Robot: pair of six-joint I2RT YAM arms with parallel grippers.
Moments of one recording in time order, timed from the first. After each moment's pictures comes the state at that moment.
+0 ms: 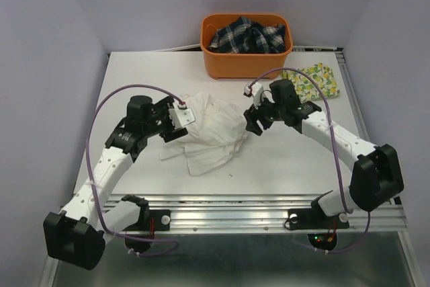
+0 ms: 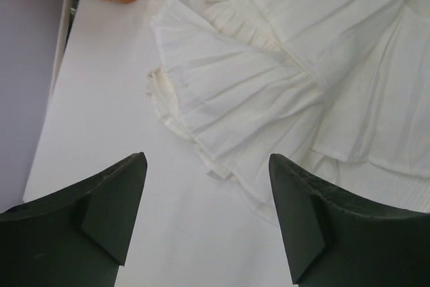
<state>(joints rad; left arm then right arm) -0.30 1.00 0.78 -0.39 0.39 0.88 0.49 1.44 1.07 -0.38 -0.38 -0.38</state>
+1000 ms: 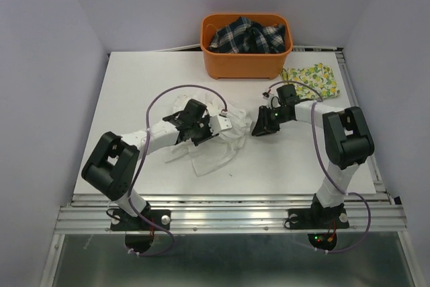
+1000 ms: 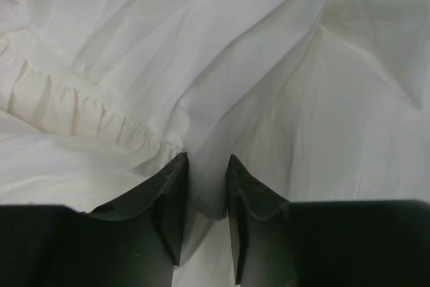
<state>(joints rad) -0.62 1.56 0.89 -0.25 0.21 0.68 0.29 1.85 1.08 -0.36 -0.64 0.25</state>
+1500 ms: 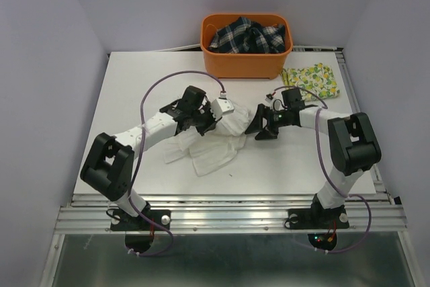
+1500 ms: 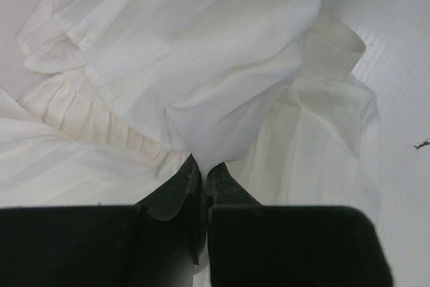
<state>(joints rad) -0.60 1.57 1.03 -0.29 0.33 0.50 0.21 1.77 0.99 -0.24 -0.83 0.43</state>
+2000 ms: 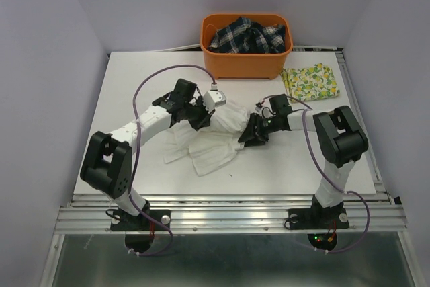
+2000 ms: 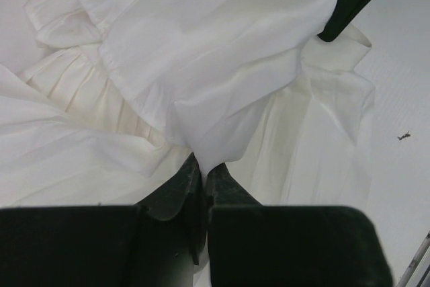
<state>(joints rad) -0.49 1.58 1.11 -0.40 0.44 0.45 0.32 1.88 0.96 -0.13 -0.84 0.58</state>
